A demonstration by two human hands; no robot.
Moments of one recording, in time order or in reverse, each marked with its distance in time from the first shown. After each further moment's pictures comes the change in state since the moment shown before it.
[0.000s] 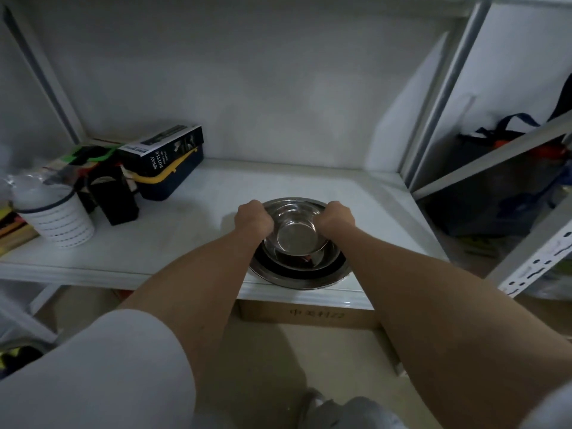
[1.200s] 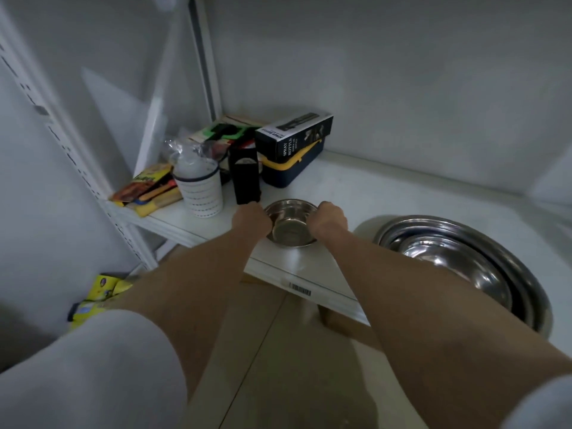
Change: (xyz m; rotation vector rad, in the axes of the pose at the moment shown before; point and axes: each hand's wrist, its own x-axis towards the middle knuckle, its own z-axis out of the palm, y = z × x) left_hand 0.064 -0.213 -0.101 0.136 0.149 -0.263; right_hand -0.011 -0.187 0.187 0.046 -0.224 -0.240
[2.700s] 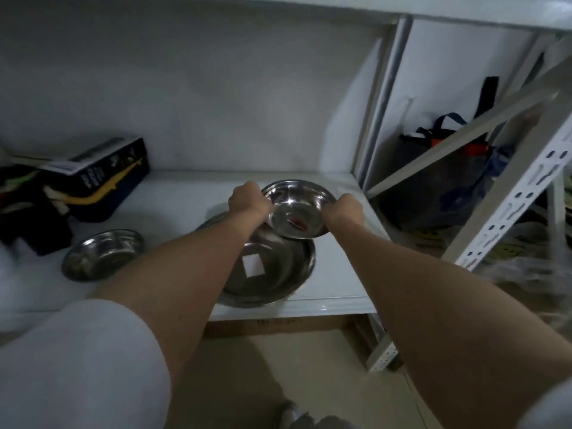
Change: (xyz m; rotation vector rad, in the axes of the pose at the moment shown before) left_hand -0.123 0.220 0.028 -0.162 -0.034 0.323; right_hand -0.081 0.162 -0.208 0.186 0.443 0.328
